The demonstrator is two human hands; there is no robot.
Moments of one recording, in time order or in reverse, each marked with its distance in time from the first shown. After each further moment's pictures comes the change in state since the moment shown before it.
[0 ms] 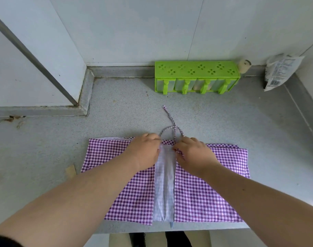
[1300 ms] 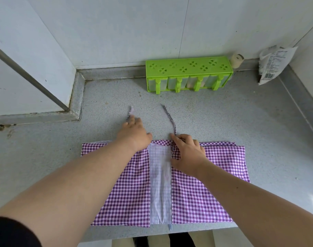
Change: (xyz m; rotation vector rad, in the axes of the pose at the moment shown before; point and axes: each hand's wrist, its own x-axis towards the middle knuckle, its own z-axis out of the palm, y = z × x) left_hand 0.039 -0.008 -0.037 -0.150 -0.187 -0.521; right_hand 0.007 0.002 0.013 0.250 -0.121 0.257
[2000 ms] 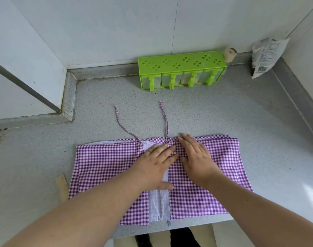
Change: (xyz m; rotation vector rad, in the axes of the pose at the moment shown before) left_hand -0.044 0.019 0.093 0.575 -0.097 0.689; right_hand -0.032 0.048 0.029 -0.017 0.192 -0.158
